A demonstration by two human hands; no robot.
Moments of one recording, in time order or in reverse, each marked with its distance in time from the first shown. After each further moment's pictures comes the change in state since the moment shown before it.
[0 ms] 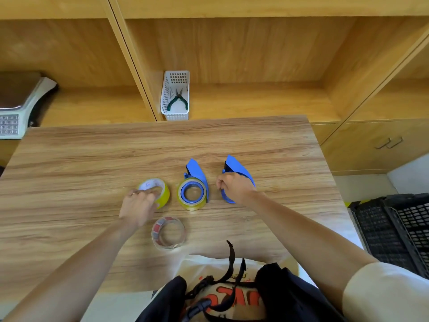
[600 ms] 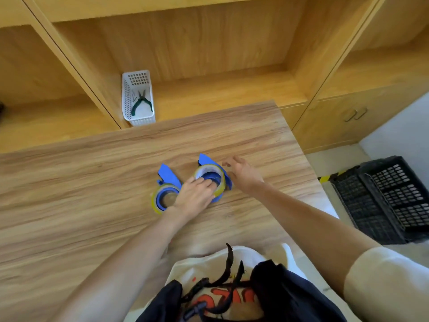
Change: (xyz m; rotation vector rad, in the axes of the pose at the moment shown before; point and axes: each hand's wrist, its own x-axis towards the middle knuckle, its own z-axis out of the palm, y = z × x) left_hand 0.061 0.178 -0.057 0.028 0.309 0.598; right_hand -0.028 0.078 -0.028 0.171 0.200 0.152
